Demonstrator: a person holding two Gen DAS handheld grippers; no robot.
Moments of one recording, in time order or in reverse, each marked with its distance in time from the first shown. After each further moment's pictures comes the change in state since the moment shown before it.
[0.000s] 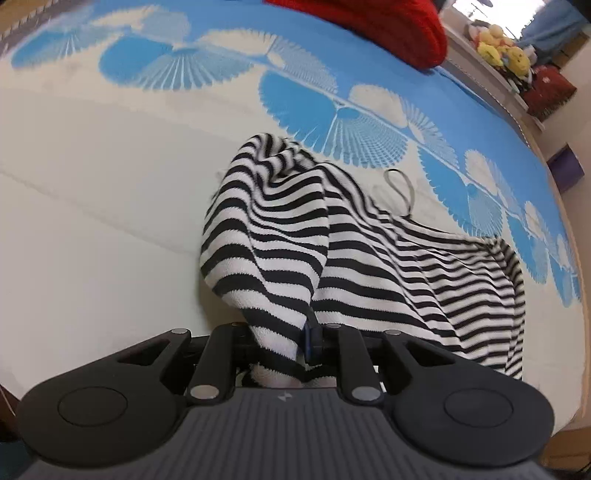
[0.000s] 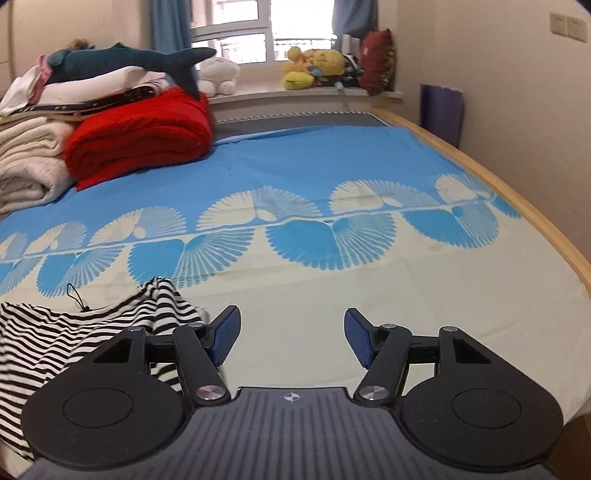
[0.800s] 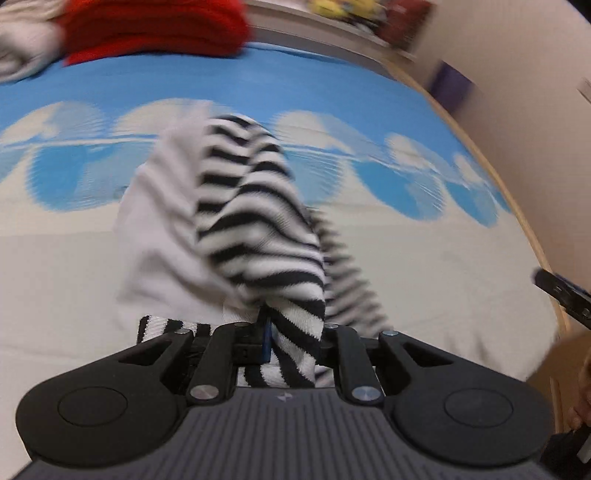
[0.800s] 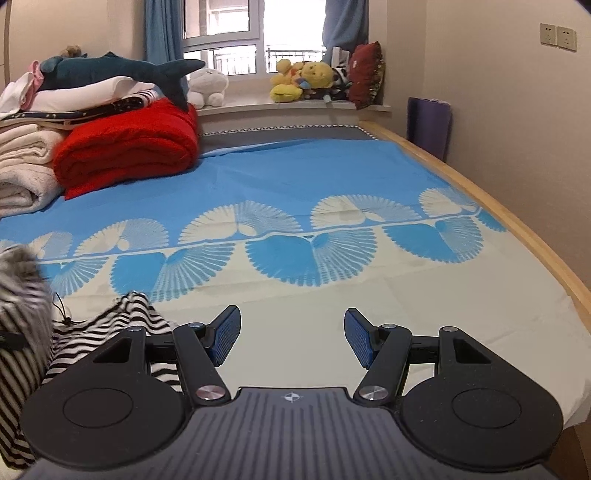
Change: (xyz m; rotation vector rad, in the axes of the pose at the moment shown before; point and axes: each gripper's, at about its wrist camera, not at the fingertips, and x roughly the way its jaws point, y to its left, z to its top) left arm 0.026 -0.267 -0.036 0.392 -0.048 -0.211; right arm -0.002 -0.024 0.003 0.005 -0.036 -0.063
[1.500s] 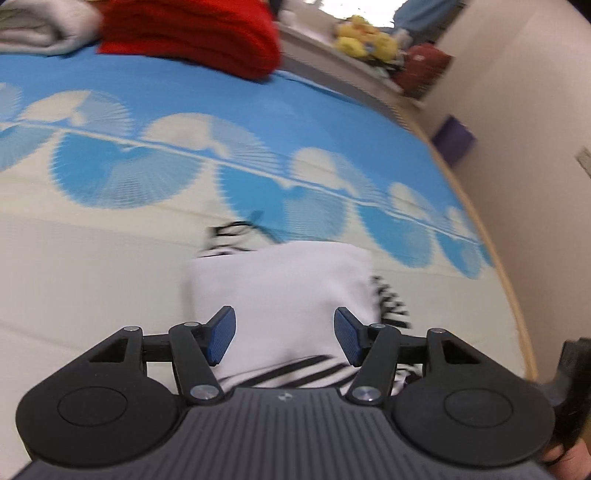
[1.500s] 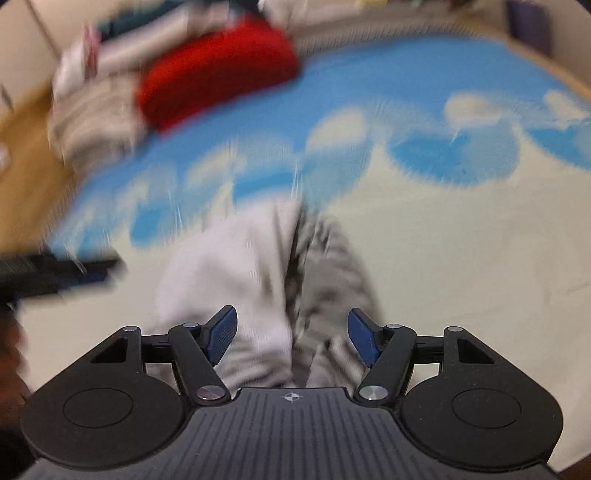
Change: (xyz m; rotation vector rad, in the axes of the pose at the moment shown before) left arm -0.036 0.081 -0.009 -0.197 -0.086 -0.039; right arm 0.060 0.099 -0.032 -0.010 0.422 0.339
